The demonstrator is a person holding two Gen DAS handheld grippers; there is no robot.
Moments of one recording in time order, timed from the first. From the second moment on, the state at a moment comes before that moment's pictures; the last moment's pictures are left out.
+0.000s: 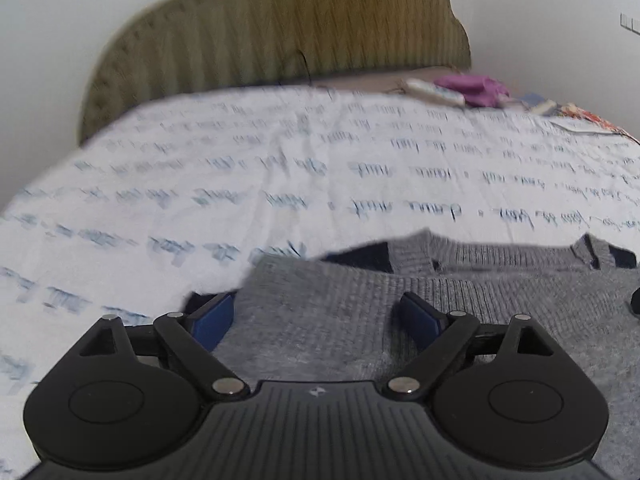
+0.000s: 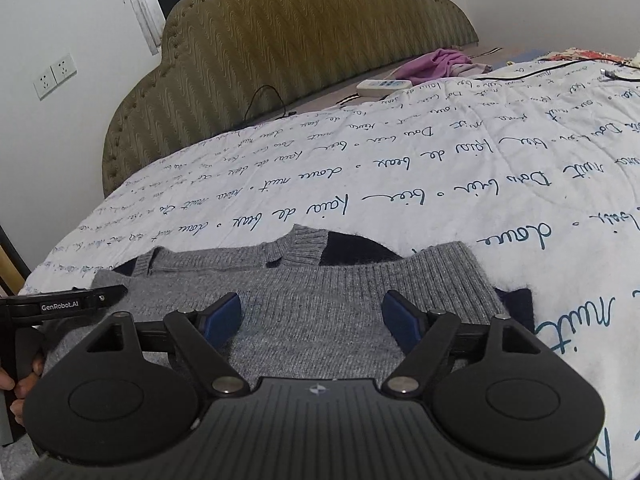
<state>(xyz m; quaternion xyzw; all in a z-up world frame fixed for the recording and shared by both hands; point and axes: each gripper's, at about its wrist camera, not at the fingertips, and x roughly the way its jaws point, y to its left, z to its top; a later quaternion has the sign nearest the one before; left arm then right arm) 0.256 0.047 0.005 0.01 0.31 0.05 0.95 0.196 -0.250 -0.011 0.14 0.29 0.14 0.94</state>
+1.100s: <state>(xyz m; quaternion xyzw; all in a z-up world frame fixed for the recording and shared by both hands) 0.055 0.116 -0.003 -0.29 0.28 0.14 0.90 0.189 -0.259 -0.010 0.18 0.28 0.15 0.93</state>
